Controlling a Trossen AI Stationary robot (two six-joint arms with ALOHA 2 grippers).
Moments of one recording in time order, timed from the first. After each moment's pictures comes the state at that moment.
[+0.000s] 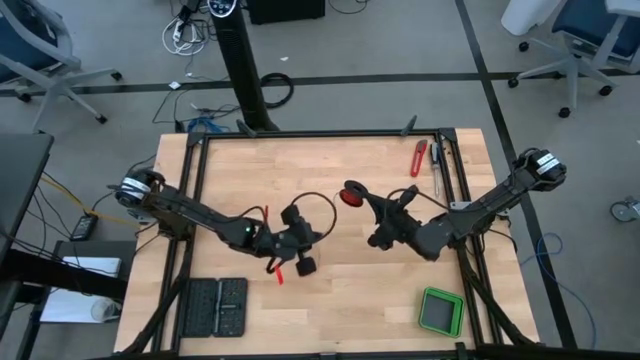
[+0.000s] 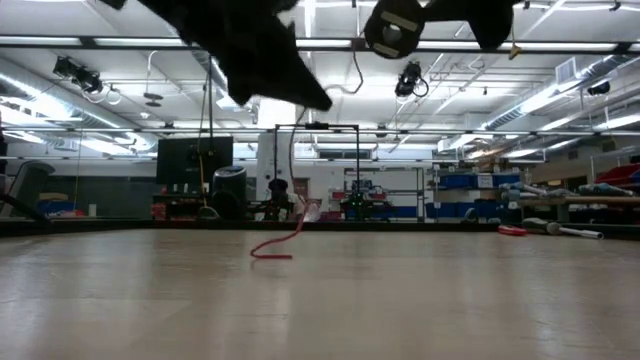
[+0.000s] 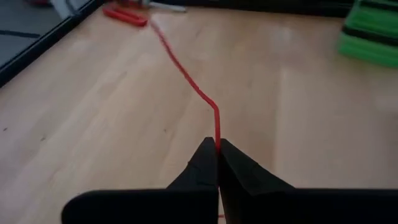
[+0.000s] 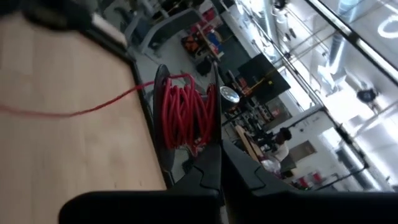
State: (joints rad) left arm -0.33 1.61 0.97 0.04 -0.55 -0.31; right arm 0.52 1.29 0.75 0.42 1.31 -0.80
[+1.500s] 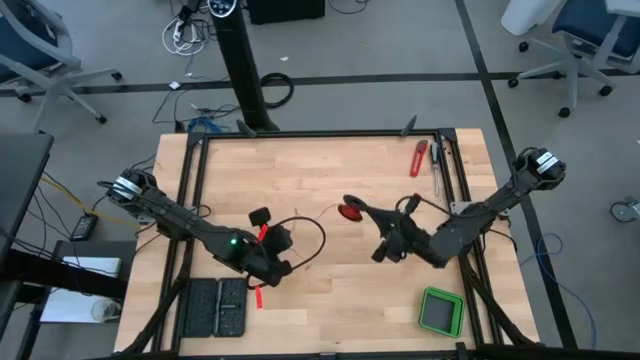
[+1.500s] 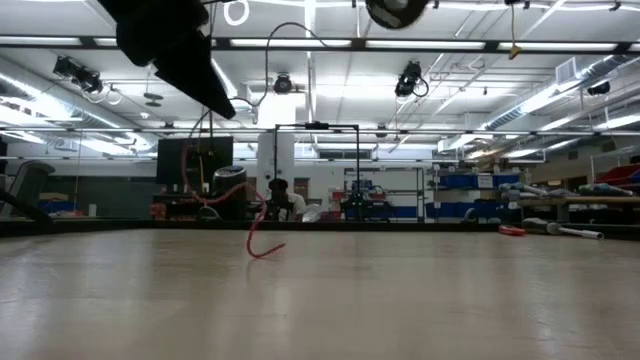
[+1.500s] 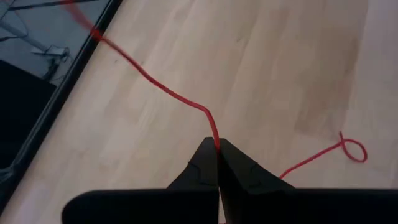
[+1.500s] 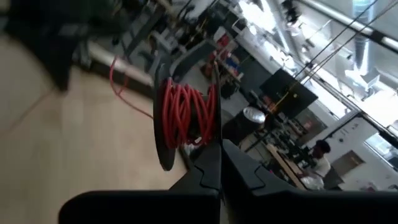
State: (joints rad) left arm -0.47 1.55 1.09 -0.72 -0.80 -0.59; right arm 0.62 1.28 0.75 0.46 1.28 -0.67
